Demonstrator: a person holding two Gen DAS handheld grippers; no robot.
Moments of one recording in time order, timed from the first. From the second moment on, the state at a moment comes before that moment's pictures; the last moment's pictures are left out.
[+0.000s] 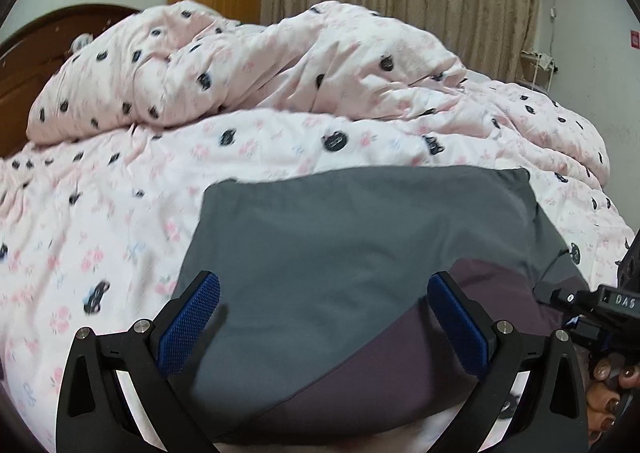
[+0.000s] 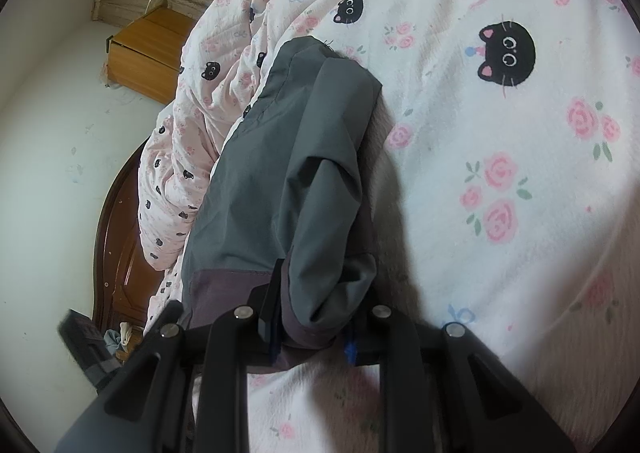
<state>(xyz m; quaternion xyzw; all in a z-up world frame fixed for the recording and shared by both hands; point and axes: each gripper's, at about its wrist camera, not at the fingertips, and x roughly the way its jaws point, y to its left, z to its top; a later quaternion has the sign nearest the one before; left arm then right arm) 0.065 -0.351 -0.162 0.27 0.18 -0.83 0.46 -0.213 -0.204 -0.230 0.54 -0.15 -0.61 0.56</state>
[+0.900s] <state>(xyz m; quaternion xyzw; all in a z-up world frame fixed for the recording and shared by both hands) 0.028 -0.365 -0.186 0.34 0.21 -0.79 0.46 -0.212 -0.208 -0.231 0.54 -0.15 -0.61 0.56</state>
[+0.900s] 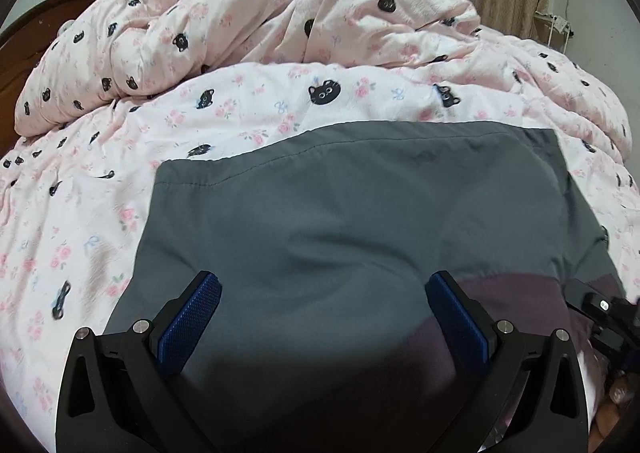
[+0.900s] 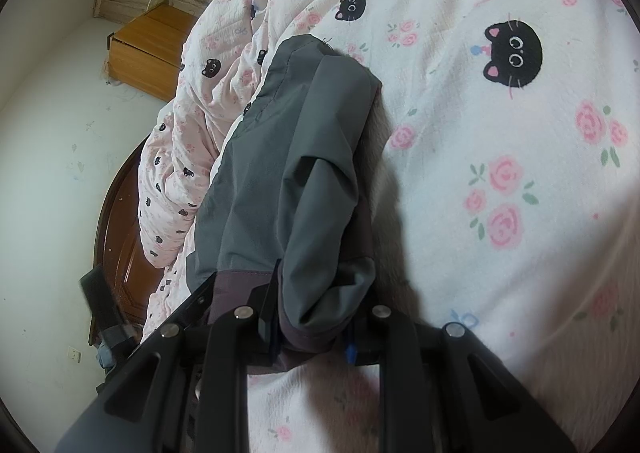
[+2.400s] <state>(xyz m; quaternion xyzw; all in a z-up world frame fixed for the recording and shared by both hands) 0.016 -0.351 -0.182 0.35 0.18 -0.79 0.47 -0.213 -0.207 -0.231 0.54 -0.15 -0.61 0.56</state>
